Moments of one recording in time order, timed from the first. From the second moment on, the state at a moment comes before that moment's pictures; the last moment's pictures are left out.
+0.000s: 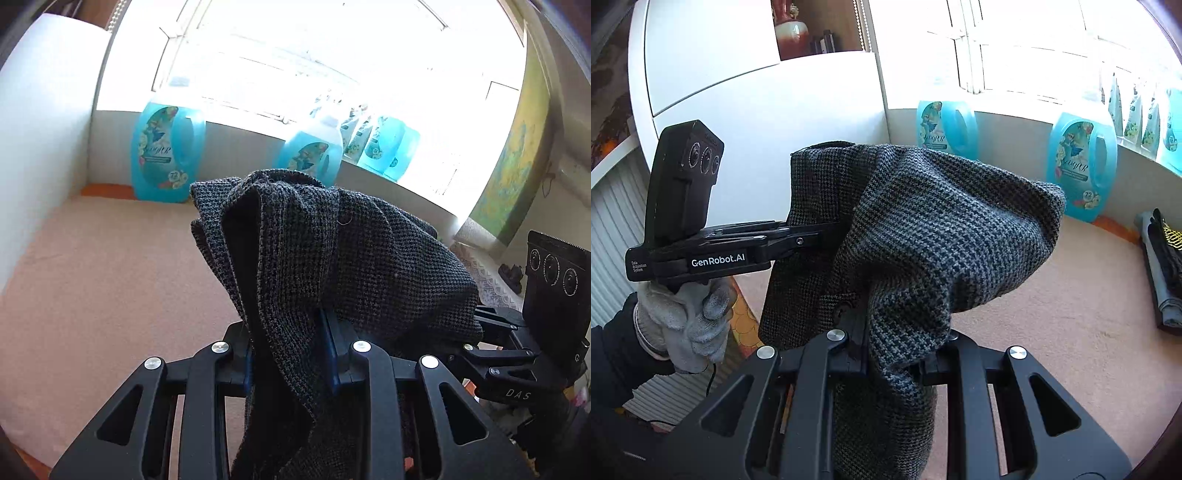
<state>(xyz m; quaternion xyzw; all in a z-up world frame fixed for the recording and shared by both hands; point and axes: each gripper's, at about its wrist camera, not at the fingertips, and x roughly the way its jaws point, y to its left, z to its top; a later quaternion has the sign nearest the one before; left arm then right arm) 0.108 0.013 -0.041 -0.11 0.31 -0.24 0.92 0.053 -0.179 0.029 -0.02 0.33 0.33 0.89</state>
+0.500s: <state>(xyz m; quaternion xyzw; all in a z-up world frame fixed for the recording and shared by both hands) 0.123 -0.085 0.005 -0.06 0.26 -0.32 0.91 0.031 -0.278 0.068 -0.01 0.28 0.24 0.93</state>
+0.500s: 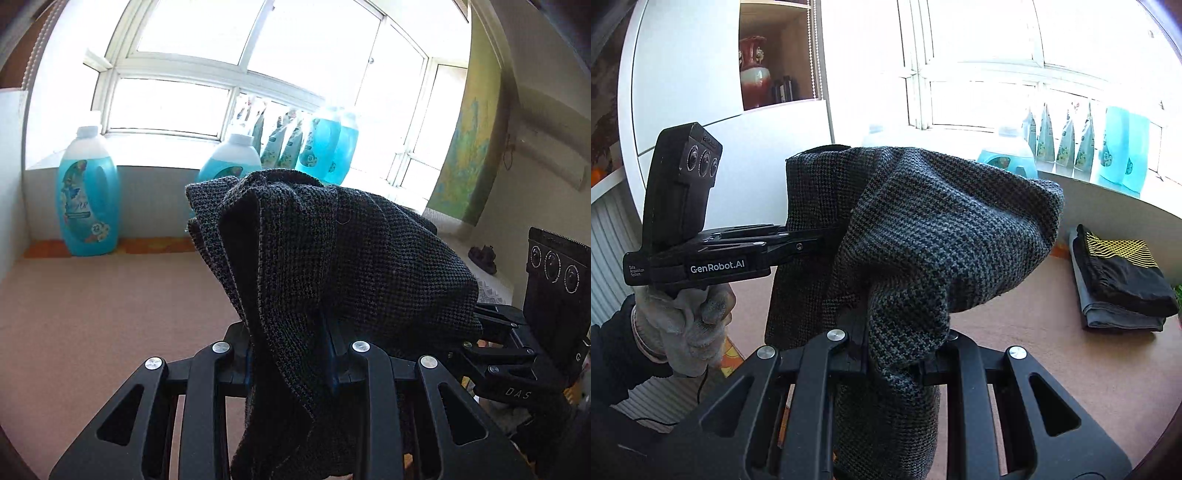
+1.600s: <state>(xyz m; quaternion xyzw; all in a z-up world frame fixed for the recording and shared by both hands) 0.251 -0.364 0.039 -0.03 0.26 -0.44 0.86 0.167 -0.543 0.106 -0.04 0.25 0.09 0.96</state>
